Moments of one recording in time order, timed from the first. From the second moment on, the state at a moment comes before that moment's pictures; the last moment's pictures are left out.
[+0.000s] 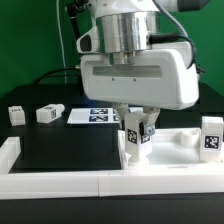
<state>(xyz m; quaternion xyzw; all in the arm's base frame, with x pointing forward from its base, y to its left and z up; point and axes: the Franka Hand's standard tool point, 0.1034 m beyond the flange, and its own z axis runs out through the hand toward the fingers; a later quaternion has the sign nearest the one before) 0.625 0.004 0.078 -0.86 0.50 -0.03 0.07</state>
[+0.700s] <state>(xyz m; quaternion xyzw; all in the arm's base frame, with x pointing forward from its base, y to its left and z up) 0.623 -0.002 0.076 -0.75 0.65 0.00 0.13</state>
